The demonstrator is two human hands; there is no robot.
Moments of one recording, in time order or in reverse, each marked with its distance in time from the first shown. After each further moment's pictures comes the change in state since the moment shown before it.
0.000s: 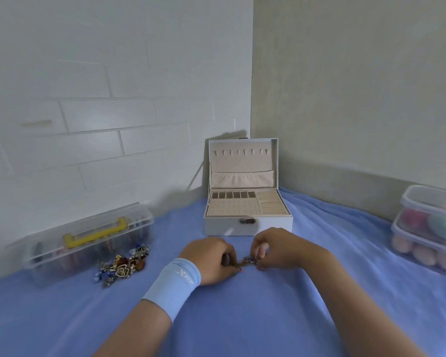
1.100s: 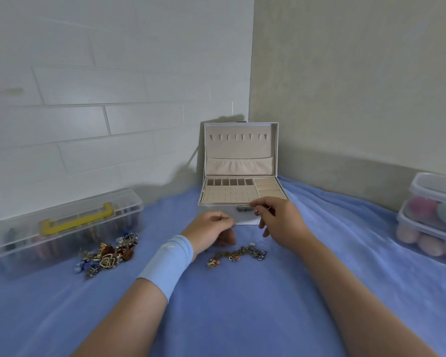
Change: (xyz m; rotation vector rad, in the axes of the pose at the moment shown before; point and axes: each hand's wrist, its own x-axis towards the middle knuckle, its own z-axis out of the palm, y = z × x) left_hand 0.028 -0.001 0.004 -1.137 0.048 -0.287; right_hand 0.028 0.015 0.015 0.535 0.557 -0.033
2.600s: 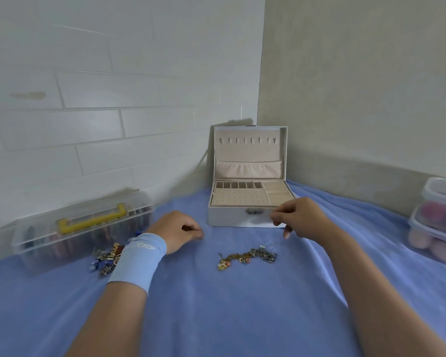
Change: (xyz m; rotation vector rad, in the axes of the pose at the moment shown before) left_hand -0.012 -0.019 -0.088 0.817 0.121 0.086; right_hand 0.010 -0.007 -0.030 -0.180 -0.131 0.203
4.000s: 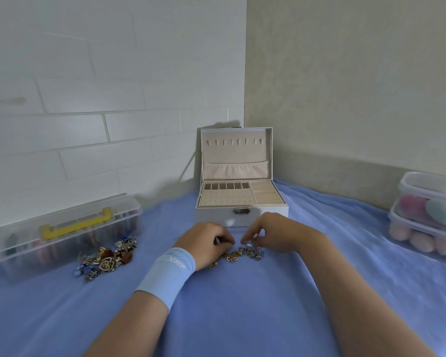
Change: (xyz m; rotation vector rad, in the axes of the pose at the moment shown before) left_hand -0.001 0.063 0.055 0.005 -0.002 0.213; right_hand -0.012 -0.003 0.018 -0.404 -0.328 -0.229
